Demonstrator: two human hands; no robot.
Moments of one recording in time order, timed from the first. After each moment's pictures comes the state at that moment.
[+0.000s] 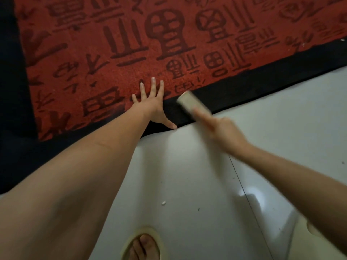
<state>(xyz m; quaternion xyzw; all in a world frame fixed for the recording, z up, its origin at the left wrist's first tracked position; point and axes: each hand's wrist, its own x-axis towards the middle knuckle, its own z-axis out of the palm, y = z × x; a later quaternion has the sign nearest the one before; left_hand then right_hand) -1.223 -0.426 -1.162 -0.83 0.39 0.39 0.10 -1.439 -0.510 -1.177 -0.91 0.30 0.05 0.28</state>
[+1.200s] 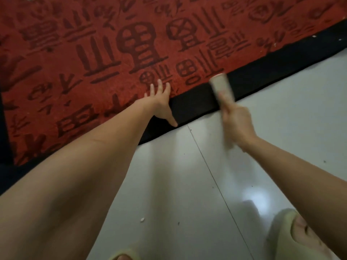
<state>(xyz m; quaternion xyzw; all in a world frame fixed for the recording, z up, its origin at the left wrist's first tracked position) -1.262 -0.515 -1.153 -0.81 0.45 0.37 0.10 -1.481 -0.588 -1.173 -0.83 0.47 -0.06 0.29</state>
